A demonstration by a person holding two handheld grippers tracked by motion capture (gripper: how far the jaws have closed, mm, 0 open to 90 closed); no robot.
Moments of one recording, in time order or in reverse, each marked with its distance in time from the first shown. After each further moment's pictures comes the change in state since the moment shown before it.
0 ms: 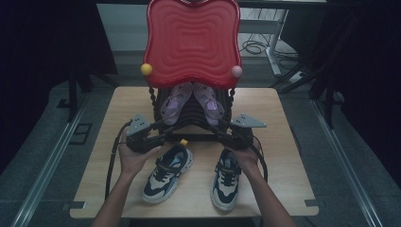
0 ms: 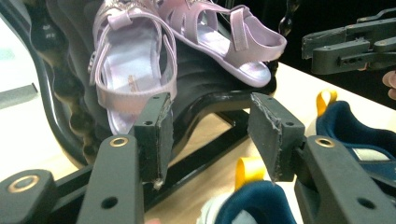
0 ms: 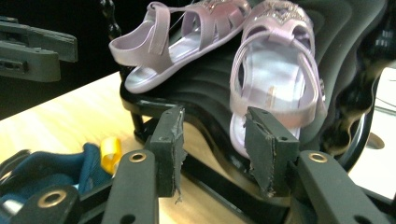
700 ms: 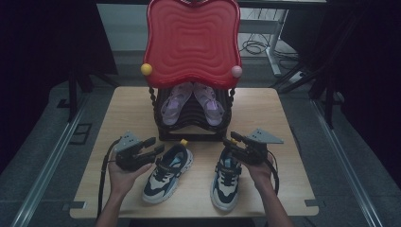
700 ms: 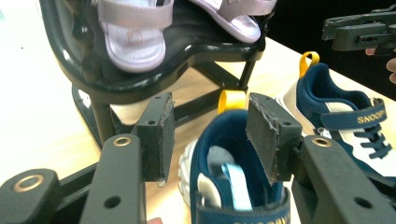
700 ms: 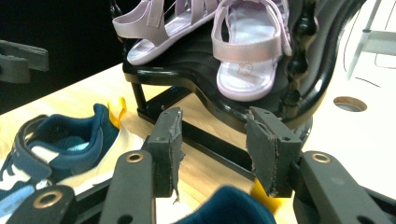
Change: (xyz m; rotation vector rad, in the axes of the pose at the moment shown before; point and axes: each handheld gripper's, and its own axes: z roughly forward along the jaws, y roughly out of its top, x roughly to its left) left arm -0.009 -0.037 -0.038 0.061 -0.012 -0.094; right arm -0.009 -0.038 -0.043 -0.016 -0.002 0.045
